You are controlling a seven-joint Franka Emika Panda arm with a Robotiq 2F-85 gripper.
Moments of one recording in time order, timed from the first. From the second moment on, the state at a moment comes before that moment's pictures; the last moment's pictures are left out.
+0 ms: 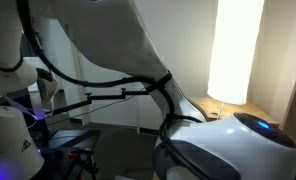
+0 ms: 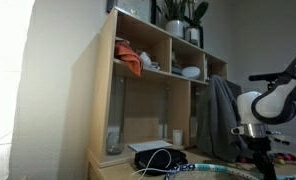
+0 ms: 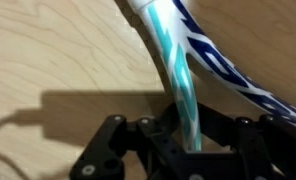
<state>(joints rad) -0.37 0.70 -0.02 -1.86 -0.06 2.45 -0.59</state>
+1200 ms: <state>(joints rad) -0.51 0.80 0.01 -1.74 0.03 2.51 -0.74</state>
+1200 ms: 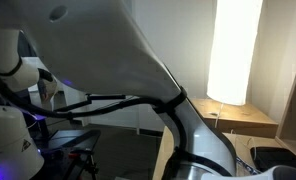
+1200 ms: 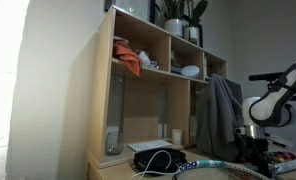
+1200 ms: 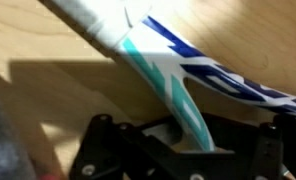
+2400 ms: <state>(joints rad) -0.51 0.80 0.01 -1.74 0.03 2.51 -0.74</state>
